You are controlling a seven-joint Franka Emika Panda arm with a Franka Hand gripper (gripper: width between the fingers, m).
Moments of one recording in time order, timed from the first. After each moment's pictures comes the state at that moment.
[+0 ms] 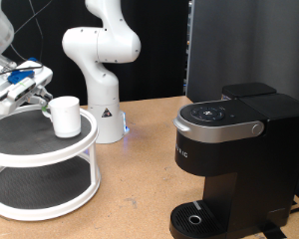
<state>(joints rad) -0.43 -0.26 -0.69 -2.63 0.75 1.66 -1.56</state>
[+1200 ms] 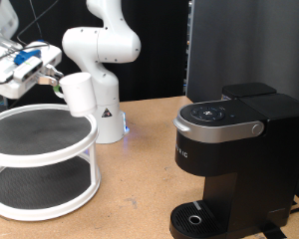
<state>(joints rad) -0.42 -0.36 -0.62 -2.63 0.89 1.59 -1.37</state>
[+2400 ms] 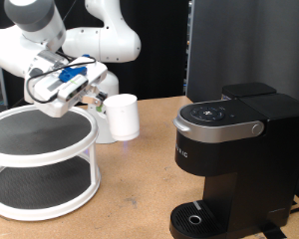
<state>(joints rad) -0.30 -0.40 -0.34 -2.77 1.28 1.95 -1.37</state>
